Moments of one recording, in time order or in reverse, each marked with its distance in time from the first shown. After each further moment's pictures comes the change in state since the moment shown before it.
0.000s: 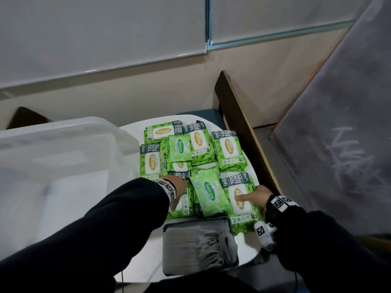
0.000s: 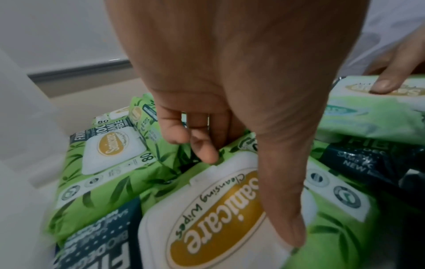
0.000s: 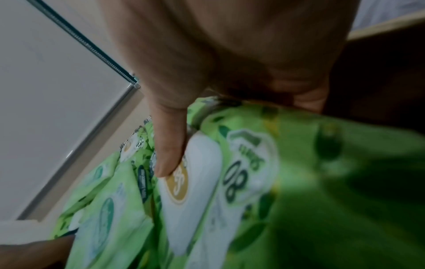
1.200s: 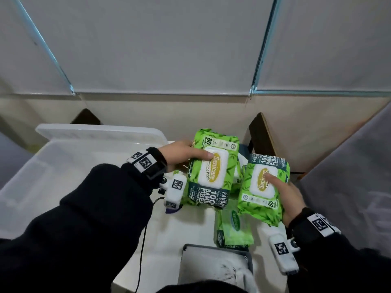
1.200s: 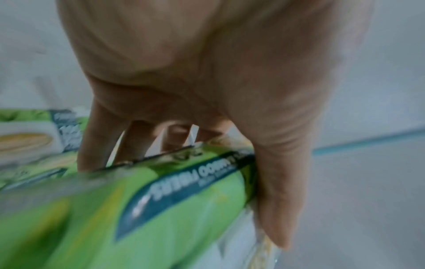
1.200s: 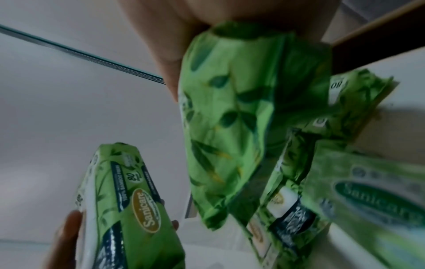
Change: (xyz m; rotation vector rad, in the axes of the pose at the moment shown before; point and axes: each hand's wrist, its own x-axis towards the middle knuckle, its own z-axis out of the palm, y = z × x) left_hand -0.150 -0.107 -0.073 -1.707 0.410 0.148; right_hand -0.099 -0.118 -0.013 0.900 -0.090 -0.498
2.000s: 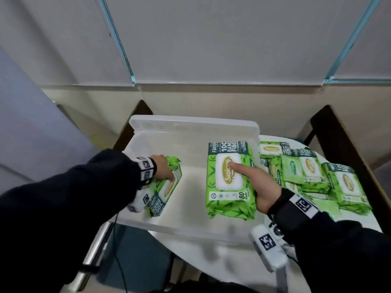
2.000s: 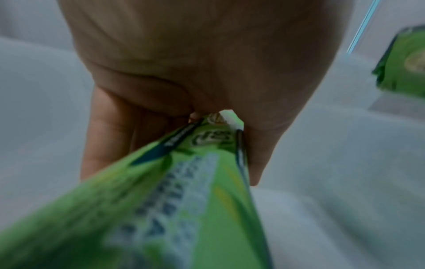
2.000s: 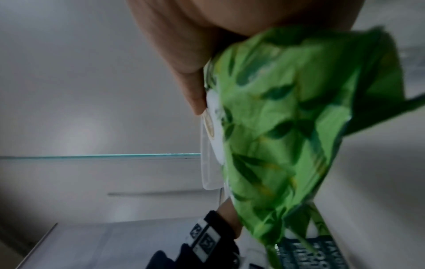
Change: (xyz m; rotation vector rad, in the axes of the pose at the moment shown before) left_hand -0.105 -0.186 -0.296 1.049 0.323 -0.500; right_hand -0.108 0.099 0.345 -0.076 -0.358 0.250
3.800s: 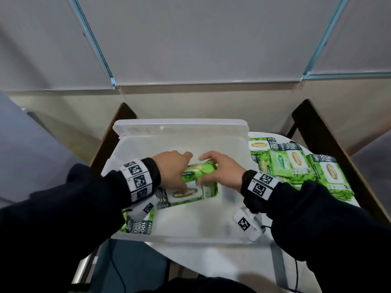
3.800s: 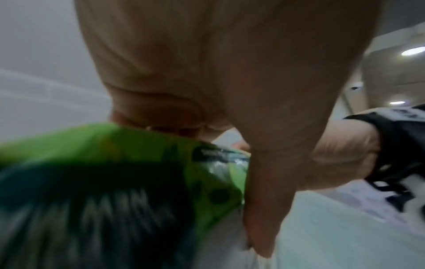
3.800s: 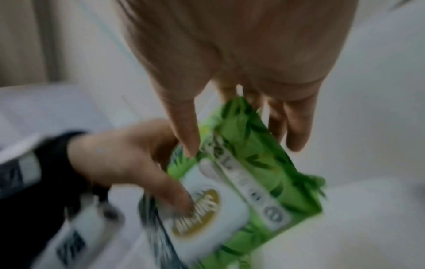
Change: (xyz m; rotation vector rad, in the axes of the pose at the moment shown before) left_hand -0.051 0.052 -0.028 0.287 0.136 0.555; right_hand 0.047 -0.007 0.038 -0.997 -0.089 -0.296
